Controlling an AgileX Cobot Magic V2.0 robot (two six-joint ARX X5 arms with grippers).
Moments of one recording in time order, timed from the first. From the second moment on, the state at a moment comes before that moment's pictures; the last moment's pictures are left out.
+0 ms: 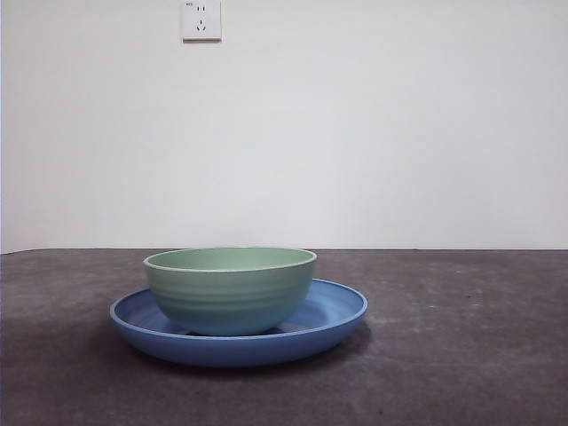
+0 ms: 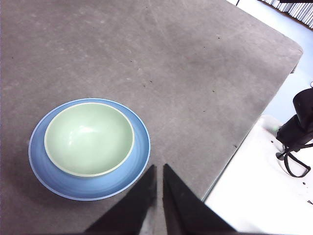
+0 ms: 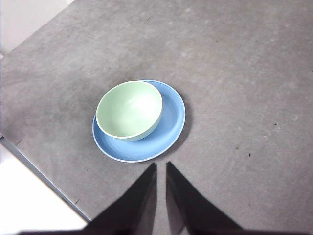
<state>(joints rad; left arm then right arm) -0.70 0.66 0.99 -0.85 0.27 -0.07 0.51 0.69 1.14 -1.03 -0.21 0.13</state>
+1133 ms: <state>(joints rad) -0.06 0.23 0.27 -0.28 0.07 -0.04 0.51 0.69 1.14 -1.03 -0.21 0.13</state>
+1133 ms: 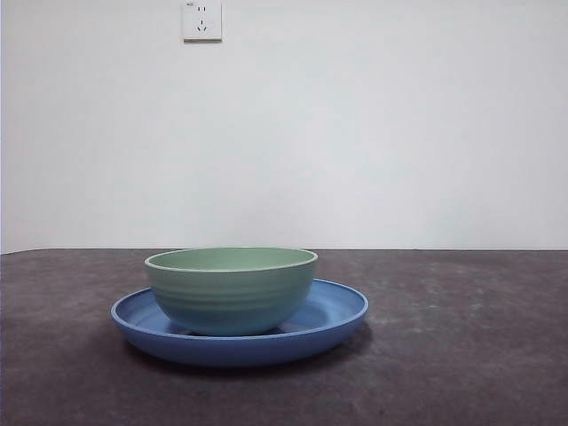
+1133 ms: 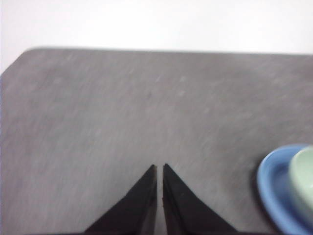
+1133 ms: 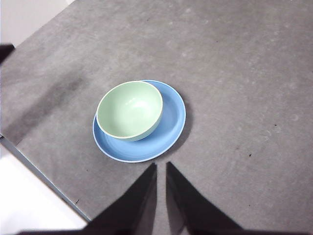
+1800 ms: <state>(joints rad) 0.03 0.00 0.06 -0.27 0.05 -0.04 0.51 0.69 1.14 -1.03 -0.21 0.13</state>
